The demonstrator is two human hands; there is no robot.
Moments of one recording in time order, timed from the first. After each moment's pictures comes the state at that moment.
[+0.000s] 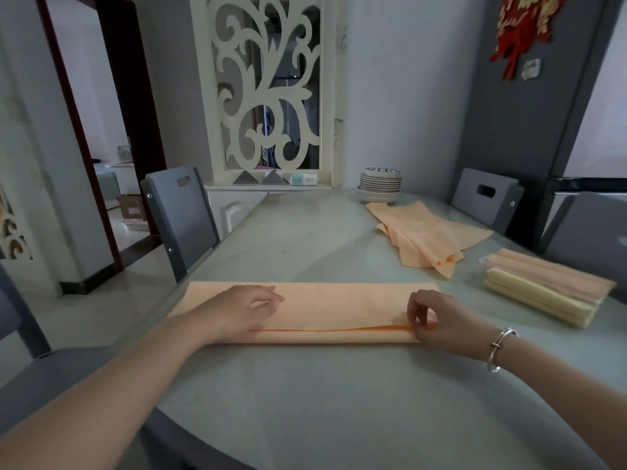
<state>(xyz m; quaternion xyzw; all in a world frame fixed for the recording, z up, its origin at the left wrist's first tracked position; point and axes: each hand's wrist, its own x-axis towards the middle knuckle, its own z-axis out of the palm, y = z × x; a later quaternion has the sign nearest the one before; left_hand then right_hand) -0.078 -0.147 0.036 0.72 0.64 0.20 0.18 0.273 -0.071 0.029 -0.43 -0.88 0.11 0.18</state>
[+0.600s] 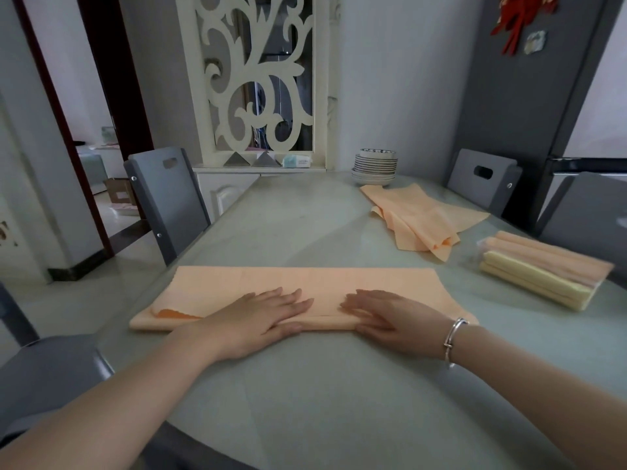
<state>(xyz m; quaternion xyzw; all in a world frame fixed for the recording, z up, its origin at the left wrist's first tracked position) -0.051 -0.139 0.002 0.82 0.56 -0.01 0.05 0.225 -0.080 0.015 -0.32 -0.94 0.06 0.07</state>
